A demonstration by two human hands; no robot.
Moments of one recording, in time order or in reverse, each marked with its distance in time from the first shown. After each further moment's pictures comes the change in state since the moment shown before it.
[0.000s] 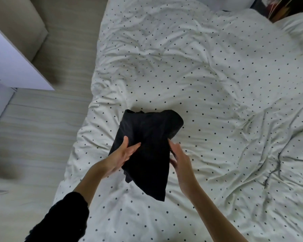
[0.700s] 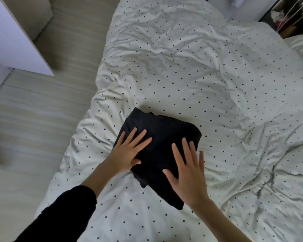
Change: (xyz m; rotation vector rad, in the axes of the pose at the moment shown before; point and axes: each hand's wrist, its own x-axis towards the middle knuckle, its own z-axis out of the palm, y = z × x) left_hand 0.020 -0.024 -0.010 1.324 0.435 0.422; right_hand -0.002 0.023 -0.010 -1.468 0.153 -0.471
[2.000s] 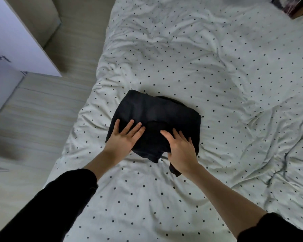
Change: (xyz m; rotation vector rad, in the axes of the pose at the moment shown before) left_hand -0.010 0.040 0.017 0.458 0.273 -0.035; right_hand 0.010 0.031 0.036 -0.013 -0.243 -0.038
